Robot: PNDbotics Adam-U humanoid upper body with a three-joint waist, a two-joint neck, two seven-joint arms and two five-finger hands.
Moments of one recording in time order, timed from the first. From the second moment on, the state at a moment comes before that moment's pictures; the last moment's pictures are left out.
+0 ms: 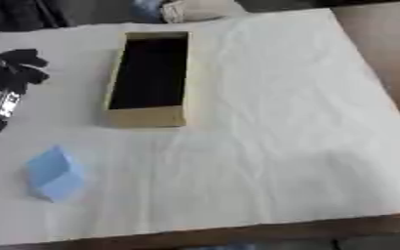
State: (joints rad) left arm -0.08 0.59 0.02 -1.97 -0.17 -0.16 -0.06; right arm 0.01 -0.24 -0.33 -1.98 -0.09 -0.29 0.12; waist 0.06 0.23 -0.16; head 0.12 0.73
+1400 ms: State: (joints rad) left arm 0.04 0.93 -0.04 -1.99 -0.40 -0.19 -0.32; right arm 0.02 -0.24 -0.33 -1.98 -0.08 -0.28 0.12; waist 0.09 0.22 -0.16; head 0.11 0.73
